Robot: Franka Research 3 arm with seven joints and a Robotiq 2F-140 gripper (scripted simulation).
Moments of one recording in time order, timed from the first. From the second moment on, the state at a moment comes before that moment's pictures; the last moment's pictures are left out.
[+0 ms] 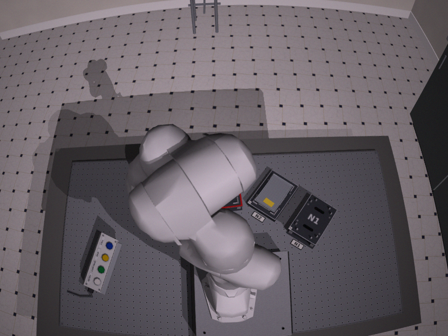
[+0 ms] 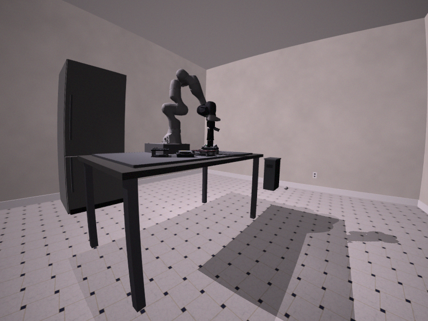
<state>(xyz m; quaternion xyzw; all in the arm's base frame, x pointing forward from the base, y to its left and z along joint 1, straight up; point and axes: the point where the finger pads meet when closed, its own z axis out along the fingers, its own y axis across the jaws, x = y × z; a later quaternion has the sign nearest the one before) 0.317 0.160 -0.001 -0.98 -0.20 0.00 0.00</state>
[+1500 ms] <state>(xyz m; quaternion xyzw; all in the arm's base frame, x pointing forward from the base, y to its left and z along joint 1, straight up) 0.321 0.160 0.073 -0.98 -0.19 0.00 0.00</state>
